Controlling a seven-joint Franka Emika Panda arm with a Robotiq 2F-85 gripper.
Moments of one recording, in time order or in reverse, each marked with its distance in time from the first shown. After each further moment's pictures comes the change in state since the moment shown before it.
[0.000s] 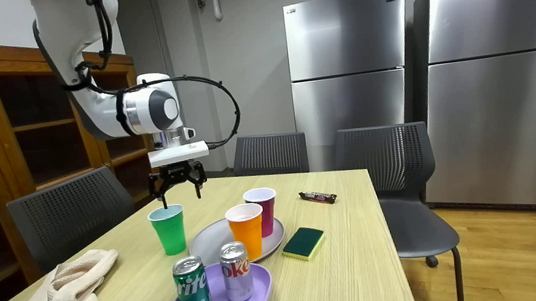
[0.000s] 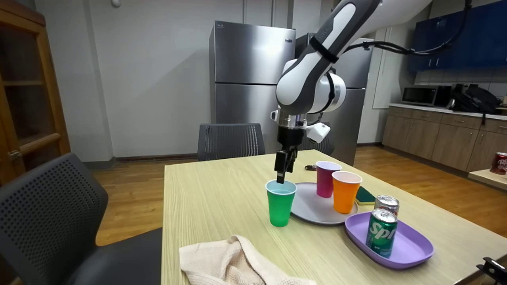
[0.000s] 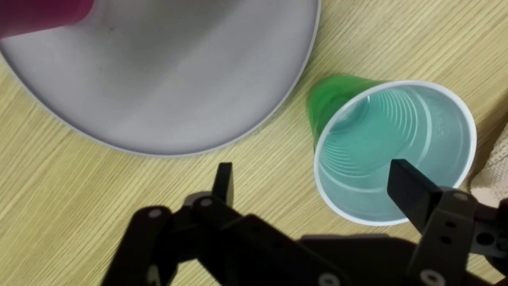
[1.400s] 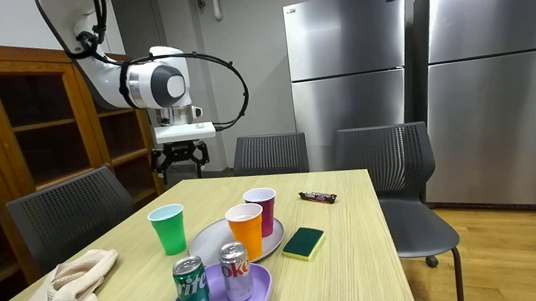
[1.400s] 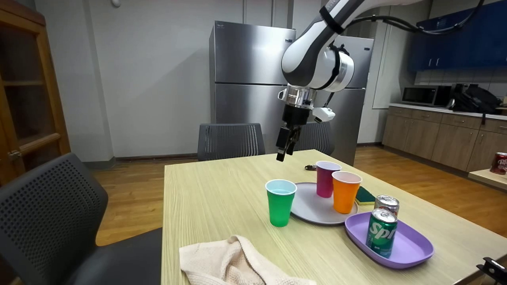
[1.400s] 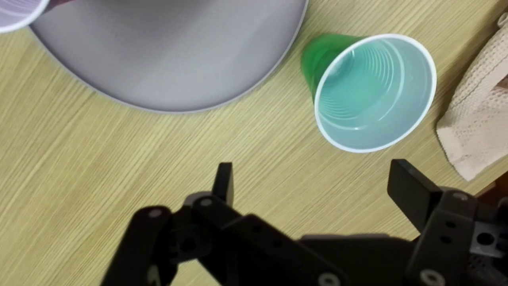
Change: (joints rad) arm -0.122 -0.085 0.088 0.016 0.163 -0.060 -0.146
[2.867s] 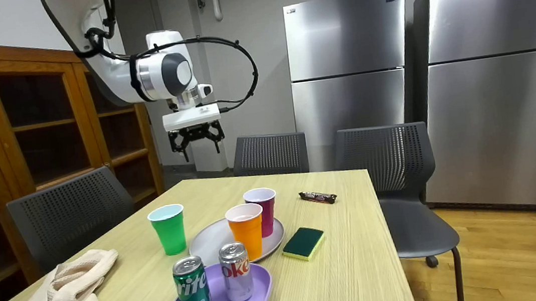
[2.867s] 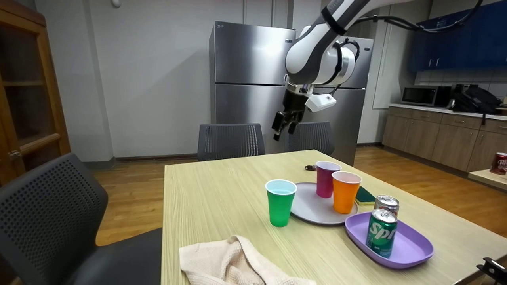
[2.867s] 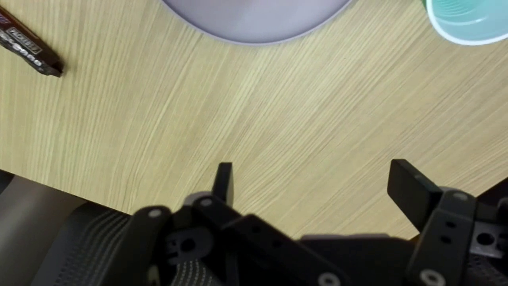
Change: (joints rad) arm 0.058 -0.002 -0.098 0.060 -0.121 0.180 0.266
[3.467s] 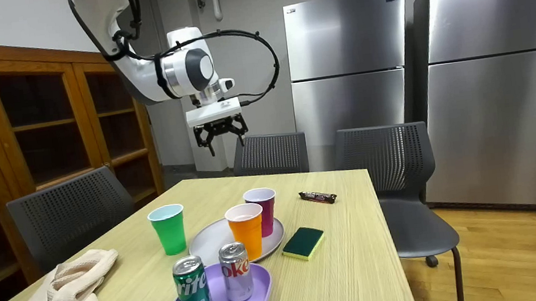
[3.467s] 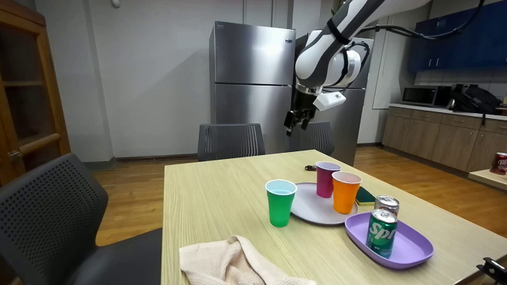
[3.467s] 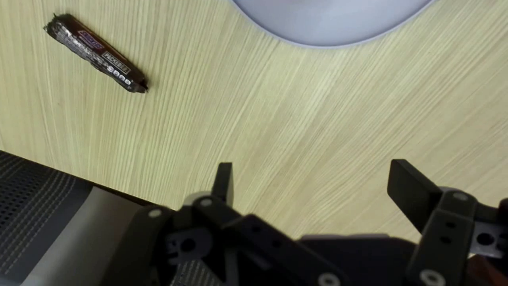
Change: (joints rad) arm 0.000 0.047 -0.092 0.088 -0.073 -0.010 0.084
